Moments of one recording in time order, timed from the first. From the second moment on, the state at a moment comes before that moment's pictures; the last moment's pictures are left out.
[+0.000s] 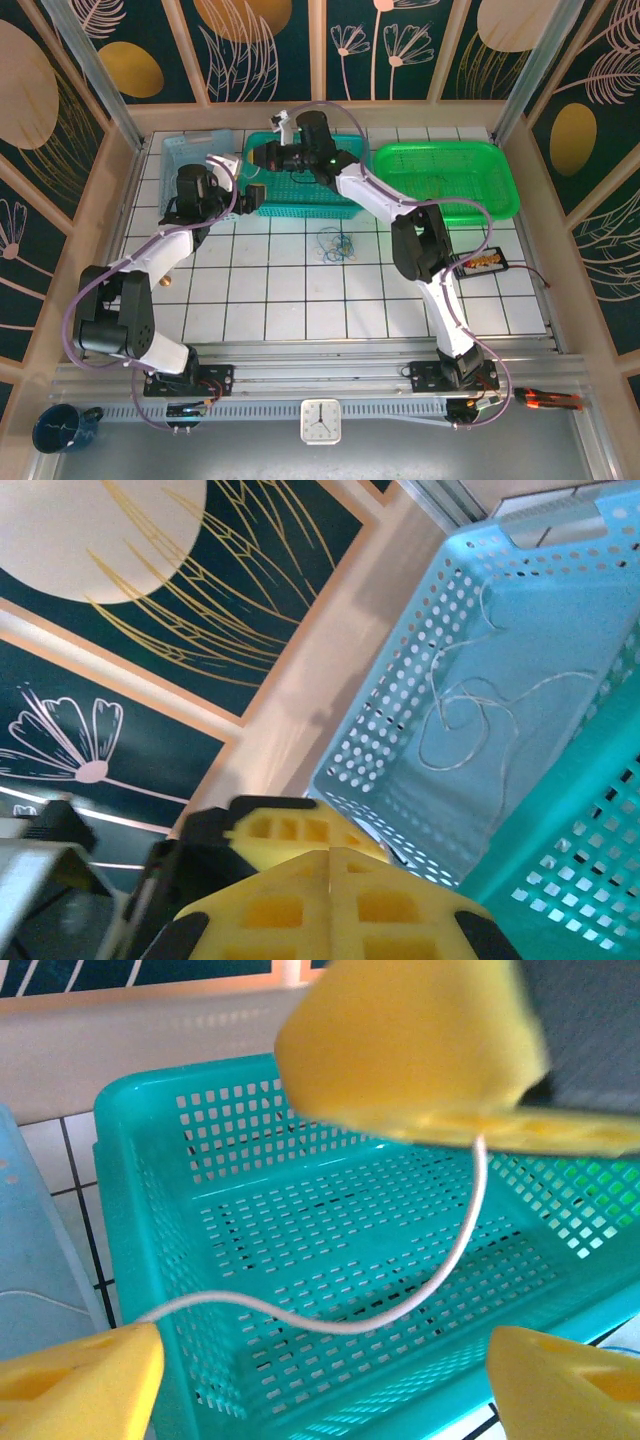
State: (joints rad) left arm -0.15 1.51 0.89 0.20 0.38 0.01; right arm 0.66 2.30 2.07 -0.05 -0.68 0.67
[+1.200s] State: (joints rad) left arm -0.05 1.59 0.96 0.24 0.12 -0.23; right arm 0.59 1.81 1.45 0.18 -0.51 0.78
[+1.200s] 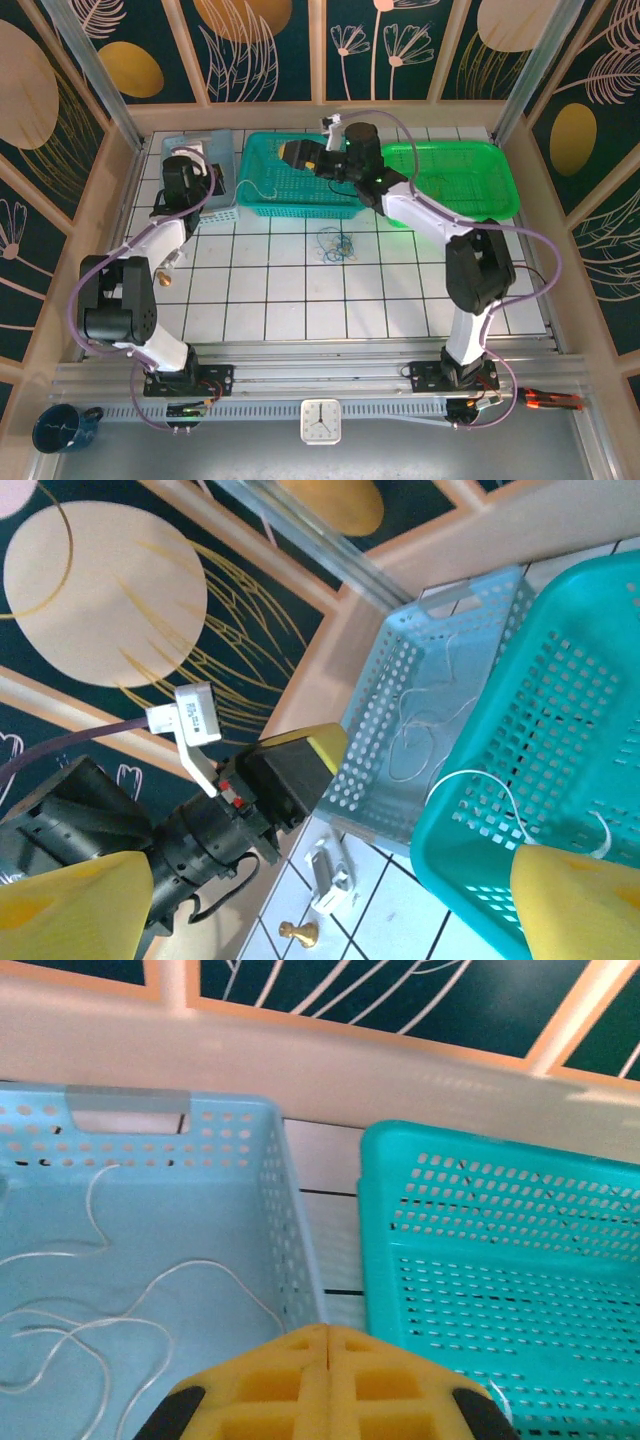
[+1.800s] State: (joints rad) left arm -0.10 1.76 1.18 0.09 0.28 -0.21; right arm 0.56 1.93 1.49 0.15 -0.54 0.78
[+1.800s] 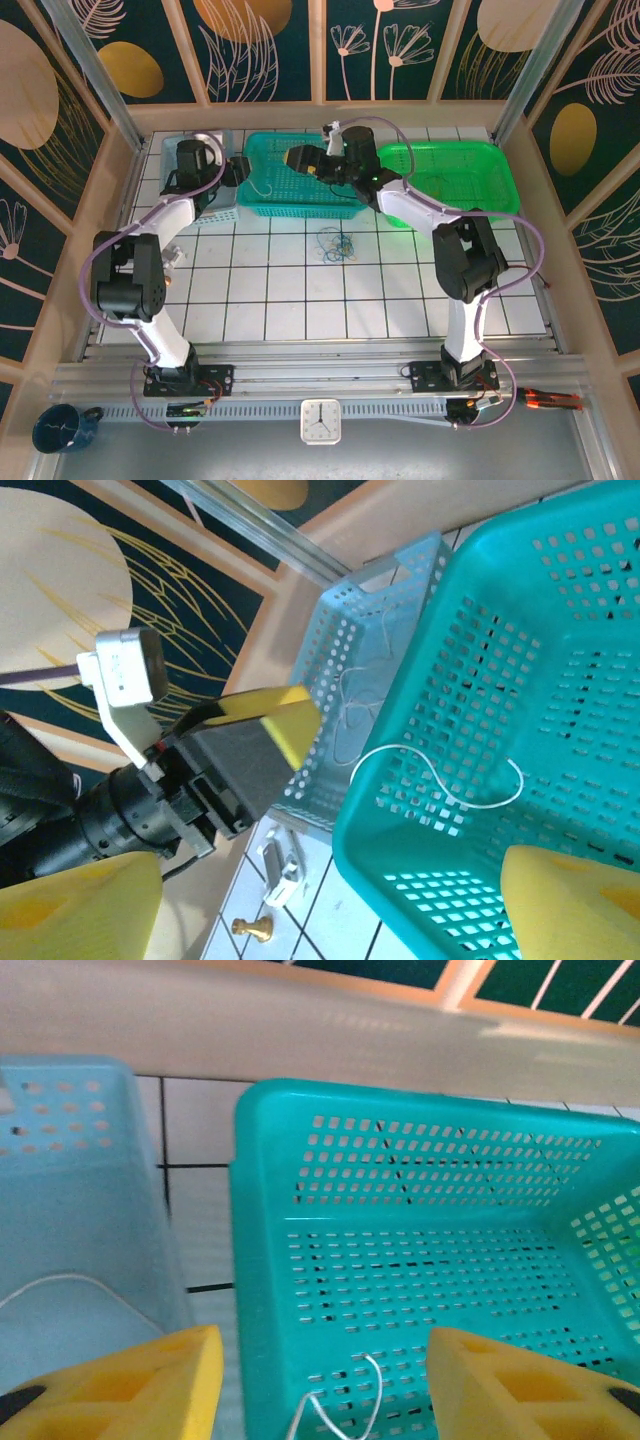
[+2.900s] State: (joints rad) left arm -0.14 1.84 1.17 -0.03 0.20 -0.23; right arm 0.50 1.85 1.57 0.36 -0.63 1.26
